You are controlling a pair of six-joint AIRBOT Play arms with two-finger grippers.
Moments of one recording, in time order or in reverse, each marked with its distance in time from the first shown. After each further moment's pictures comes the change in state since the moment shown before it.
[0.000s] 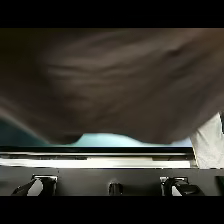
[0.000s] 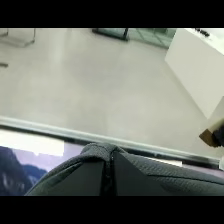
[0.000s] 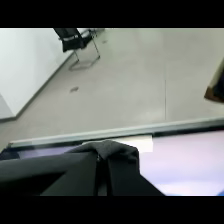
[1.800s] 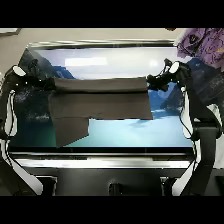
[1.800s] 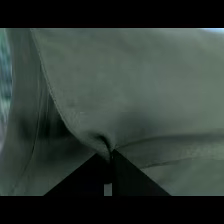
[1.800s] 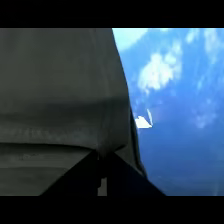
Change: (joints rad) left arm -0.265 -1.175 0.008 0.169 0.005 0.192; right arm 0.000 -1.143 -0.078 0.107 -0.021 -0.005
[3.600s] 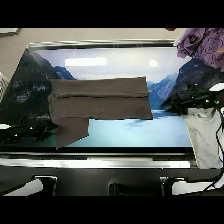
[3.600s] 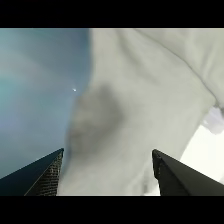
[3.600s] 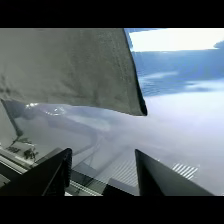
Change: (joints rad) left arm 0.301 0.760 -1.374 -0.417 0.145 0.239; right arm -0.354 0.438 -0.667 0.394 0.262 -0.438
